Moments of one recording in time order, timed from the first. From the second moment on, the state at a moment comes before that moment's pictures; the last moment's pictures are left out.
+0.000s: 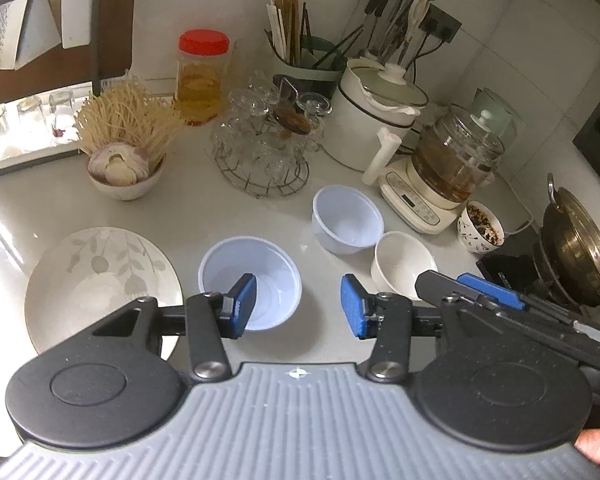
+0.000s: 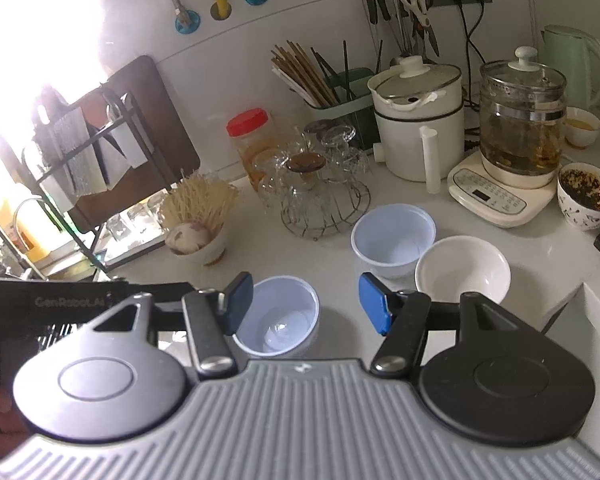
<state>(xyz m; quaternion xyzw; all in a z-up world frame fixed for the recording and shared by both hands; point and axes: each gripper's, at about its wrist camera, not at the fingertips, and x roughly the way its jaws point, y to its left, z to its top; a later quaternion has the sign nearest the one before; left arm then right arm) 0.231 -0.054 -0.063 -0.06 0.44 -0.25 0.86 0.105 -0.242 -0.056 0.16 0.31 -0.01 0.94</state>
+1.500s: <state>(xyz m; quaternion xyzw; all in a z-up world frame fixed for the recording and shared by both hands) 0.378 -0.136 -0.123 -0.02 0.50 -0.34 0.79 0.171 -0.290 -0.085 0.22 0.35 -0.17 0.89</state>
